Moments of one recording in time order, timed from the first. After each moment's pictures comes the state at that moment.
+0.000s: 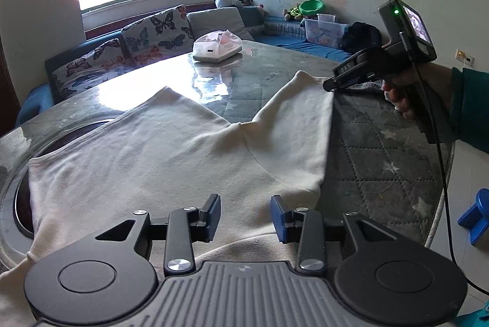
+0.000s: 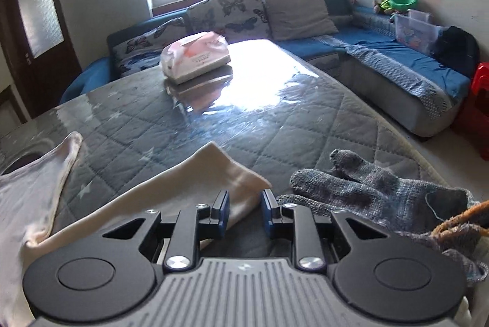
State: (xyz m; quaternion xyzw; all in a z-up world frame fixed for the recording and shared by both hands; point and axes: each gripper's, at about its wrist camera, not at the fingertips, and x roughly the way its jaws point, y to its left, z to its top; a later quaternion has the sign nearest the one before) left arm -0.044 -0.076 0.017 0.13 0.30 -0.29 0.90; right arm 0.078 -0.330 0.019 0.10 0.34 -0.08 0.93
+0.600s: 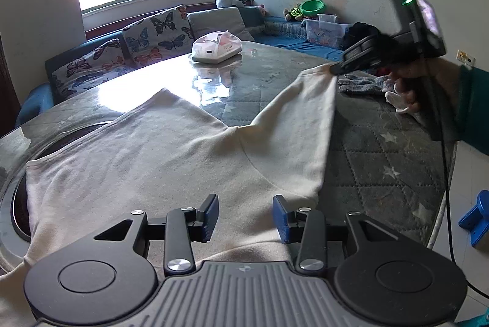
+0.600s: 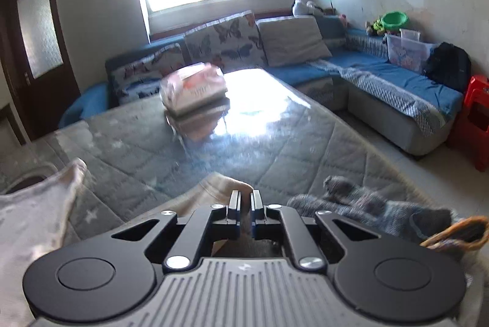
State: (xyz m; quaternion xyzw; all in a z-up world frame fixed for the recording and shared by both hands) left arm -0.041 -0.081 0.019 0.12 0.30 -0.29 0.90; right arm 0.058 -0.334 0.048 0.10 0.28 -0.08 0.95
